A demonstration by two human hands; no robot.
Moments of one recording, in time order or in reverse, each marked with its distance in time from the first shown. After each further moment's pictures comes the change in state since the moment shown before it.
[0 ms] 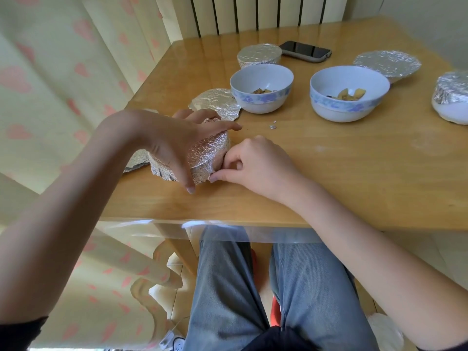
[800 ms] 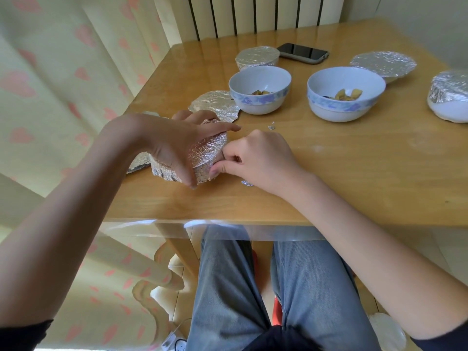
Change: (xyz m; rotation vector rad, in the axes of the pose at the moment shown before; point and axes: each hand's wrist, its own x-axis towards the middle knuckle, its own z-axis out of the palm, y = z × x) left_hand -0.003 0.003 0.002 -0.007 0.044 -0.018; right_hand 0.003 0.003 -0.003 -0.152 0.101 -0.147
